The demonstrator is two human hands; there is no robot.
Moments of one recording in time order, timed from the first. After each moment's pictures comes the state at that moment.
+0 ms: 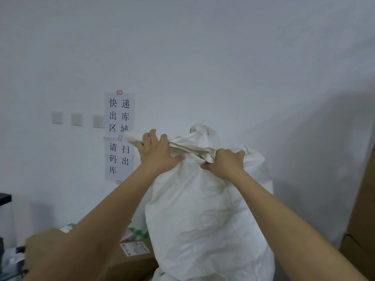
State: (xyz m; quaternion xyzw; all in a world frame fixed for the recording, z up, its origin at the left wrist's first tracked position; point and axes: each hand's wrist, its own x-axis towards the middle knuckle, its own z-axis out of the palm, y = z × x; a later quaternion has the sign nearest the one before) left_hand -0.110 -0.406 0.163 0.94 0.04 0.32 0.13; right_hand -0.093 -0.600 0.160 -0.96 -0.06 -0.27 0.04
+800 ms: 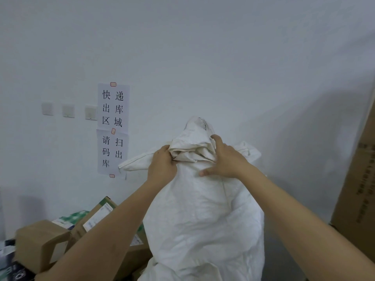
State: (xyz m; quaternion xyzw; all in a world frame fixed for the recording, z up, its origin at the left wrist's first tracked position) left_hand -0.094 -0.426 0.104 0.85 -0.10 0.37 0.36; right_hand -0.113 -0.626 0.159 -0.96 -0.17 -0.20 0.12
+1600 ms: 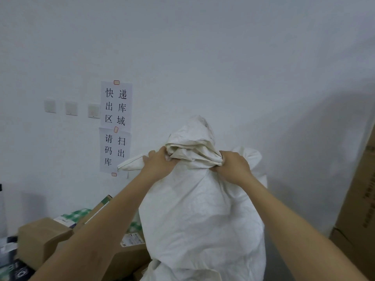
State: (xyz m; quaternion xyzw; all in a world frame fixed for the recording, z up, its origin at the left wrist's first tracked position) left_hand -0.088 -0.399 0.115 0.90 0.00 0.22 0.36; right_hand -0.092 -0.627 0.135 -0.95 -0.12 -0.25 0.16
